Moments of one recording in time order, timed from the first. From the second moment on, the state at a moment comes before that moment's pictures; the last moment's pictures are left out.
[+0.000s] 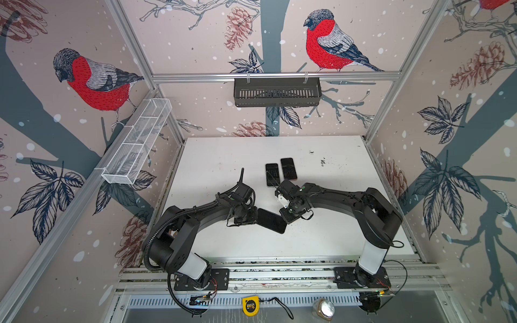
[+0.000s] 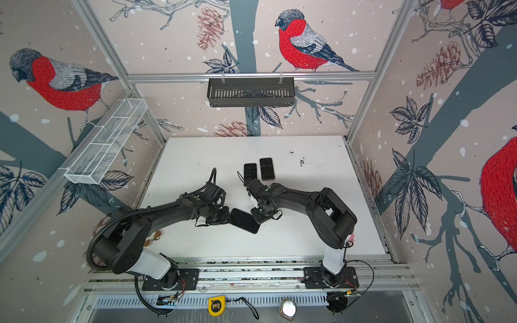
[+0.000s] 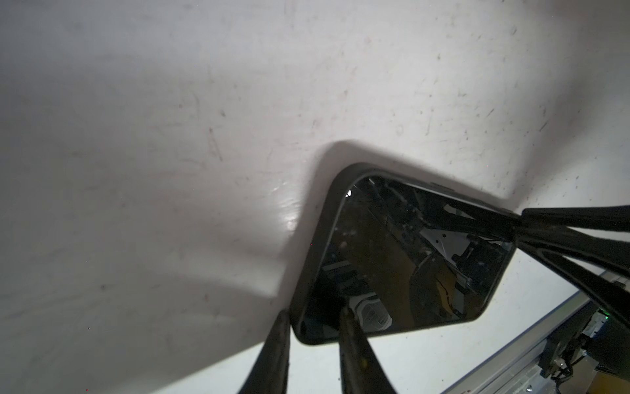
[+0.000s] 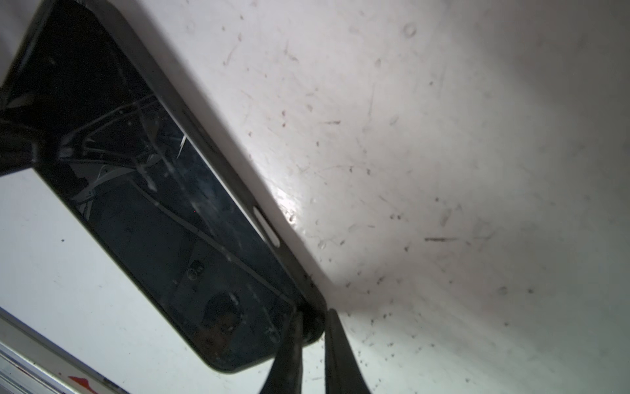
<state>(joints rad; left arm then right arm) -0.55 1.53 0.72 -0.44 0.32 -0.55 0.85 1.84 1.12 -0.68 -0.16 0.24</state>
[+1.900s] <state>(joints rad) -0.54 0.63 0.77 -0.72 -0.07 -0.50 0.86 1.82 1.23 -0.72 0.05 0.22</state>
